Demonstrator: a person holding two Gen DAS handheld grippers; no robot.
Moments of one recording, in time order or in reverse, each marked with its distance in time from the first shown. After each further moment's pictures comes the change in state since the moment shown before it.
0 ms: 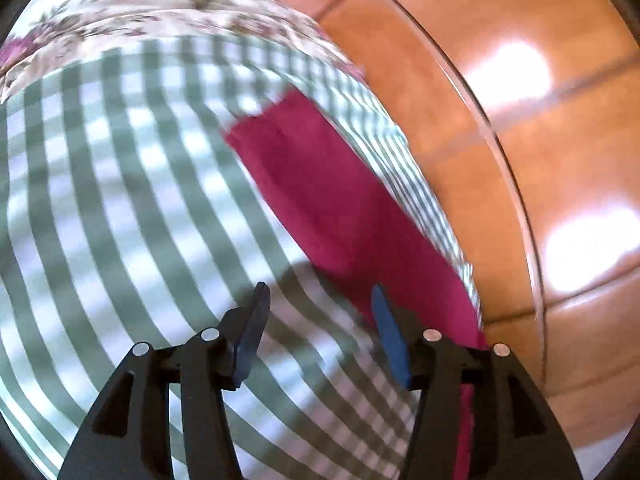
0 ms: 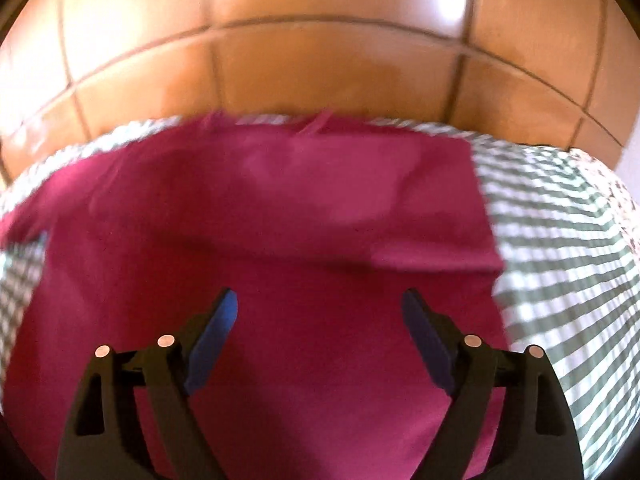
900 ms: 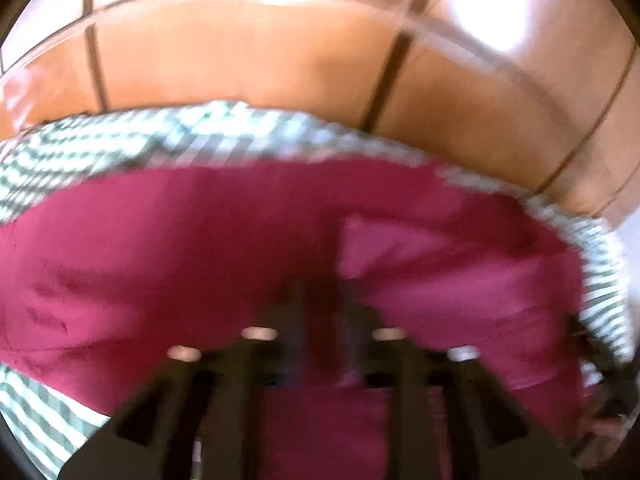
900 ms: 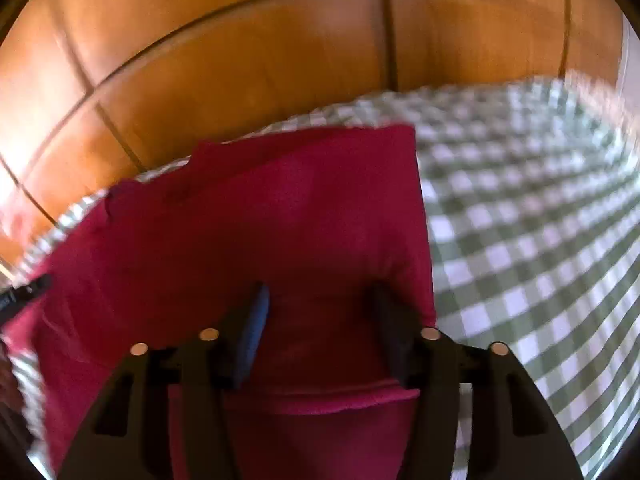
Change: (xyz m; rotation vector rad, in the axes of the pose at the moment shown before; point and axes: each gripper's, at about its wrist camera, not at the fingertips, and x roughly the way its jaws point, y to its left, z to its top) left arm 0.160 -0.287 -0.210 0.915 0.222 0.036; right arm 0.060 -0.102 0.052 0.233 0.007 0.008
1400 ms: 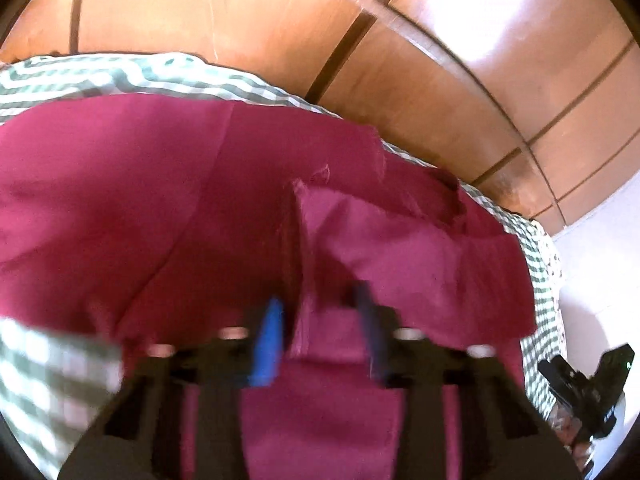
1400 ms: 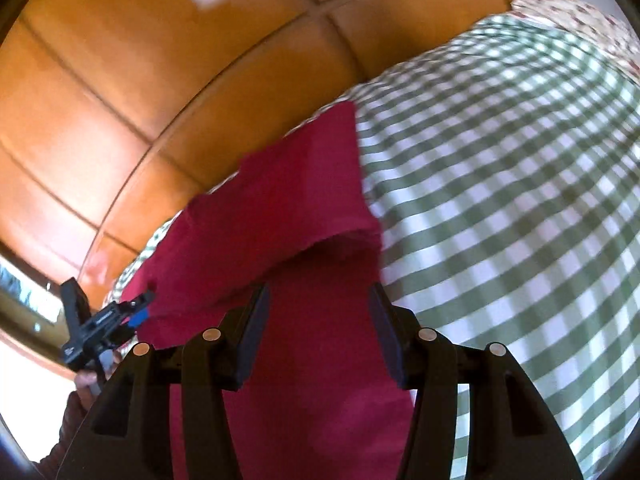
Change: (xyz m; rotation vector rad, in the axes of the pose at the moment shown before) left arm -0.014 -0.002 -0.022 -0.097 0.080 -0.270; right arm -0.100 -0.085 -0.060 0.316 0.043 0.316
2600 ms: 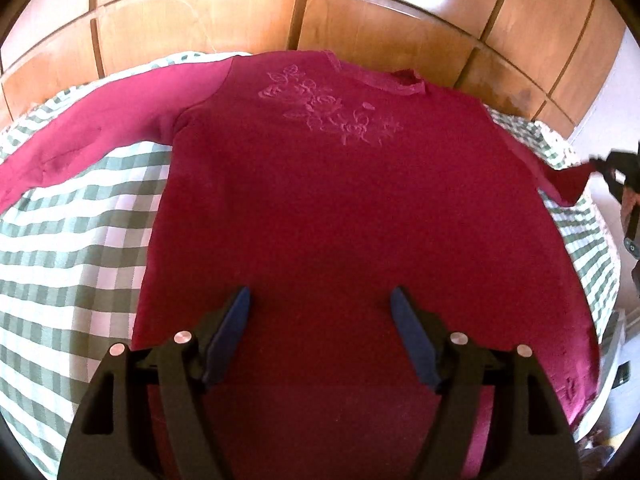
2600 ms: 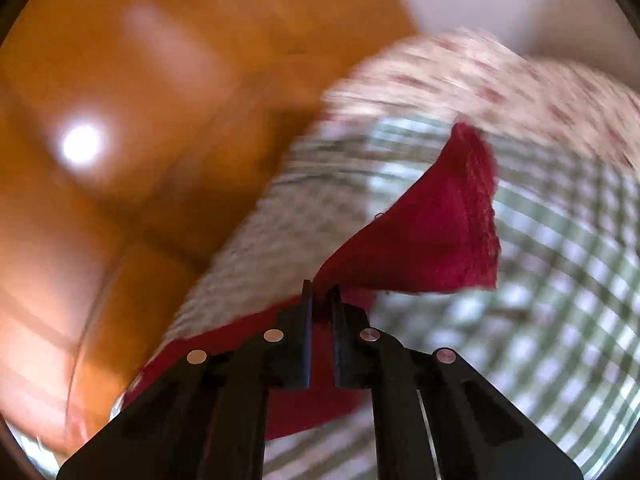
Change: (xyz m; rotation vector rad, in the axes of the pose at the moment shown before) left arm -0.069 -0.023 -0.146 0.244 0.000 0.159; right arm -0.073 -0.127 0.119 0.264 -0.336 -0.197
